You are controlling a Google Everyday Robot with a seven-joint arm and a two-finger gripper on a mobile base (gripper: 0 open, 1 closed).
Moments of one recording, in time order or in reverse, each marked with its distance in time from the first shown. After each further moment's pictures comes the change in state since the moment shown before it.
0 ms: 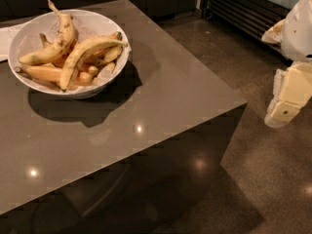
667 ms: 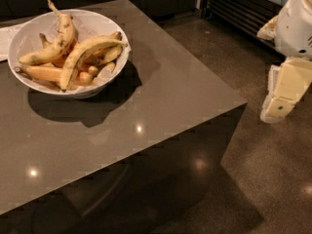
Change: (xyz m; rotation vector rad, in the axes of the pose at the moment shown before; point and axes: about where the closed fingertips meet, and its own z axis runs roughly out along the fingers) arm -0.007 -0.005 -0.001 0.004 0.017 -0.015
